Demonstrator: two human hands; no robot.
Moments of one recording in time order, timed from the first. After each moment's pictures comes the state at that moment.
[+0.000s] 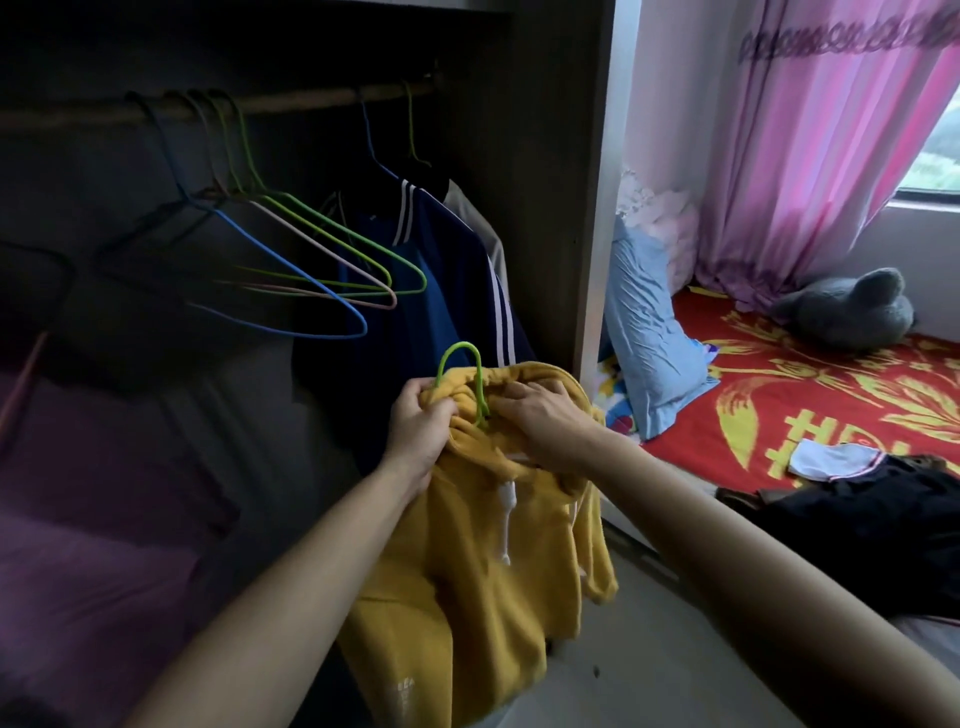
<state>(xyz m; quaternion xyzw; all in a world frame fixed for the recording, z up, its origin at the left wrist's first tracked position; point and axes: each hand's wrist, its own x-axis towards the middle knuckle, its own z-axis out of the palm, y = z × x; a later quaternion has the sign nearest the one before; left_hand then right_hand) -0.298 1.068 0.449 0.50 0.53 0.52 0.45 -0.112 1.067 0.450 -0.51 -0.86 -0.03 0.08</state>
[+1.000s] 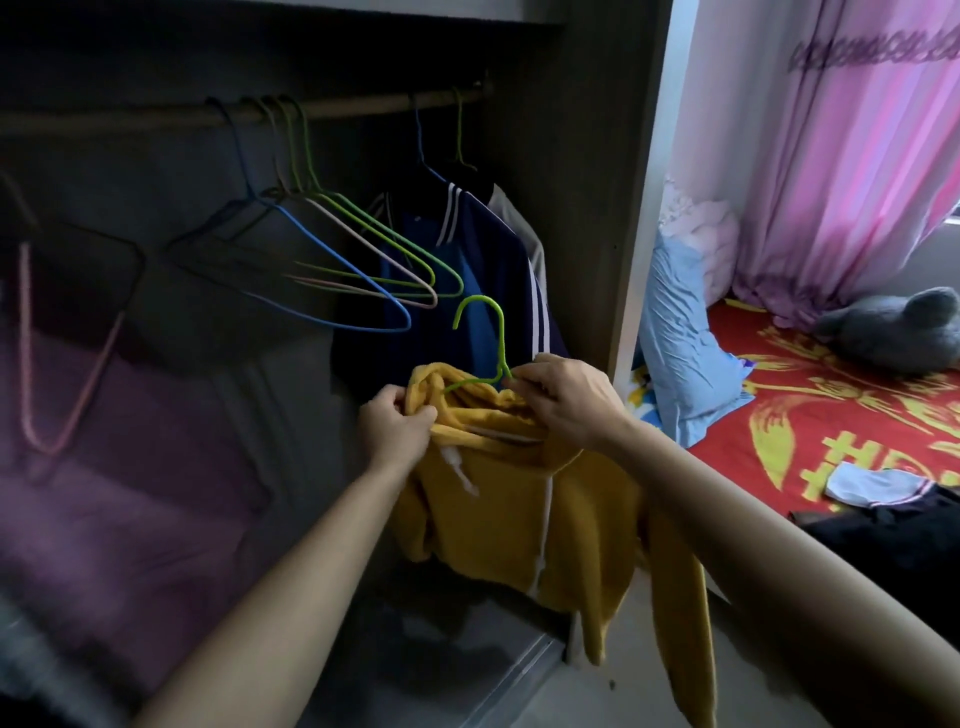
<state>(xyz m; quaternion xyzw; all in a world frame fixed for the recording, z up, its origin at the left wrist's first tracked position) -0.358 1.065 0.448 0.53 0.66 0.49 0.22 -0.127 1.065 0.478 -0.47 -0.83 0.02 0.31</state>
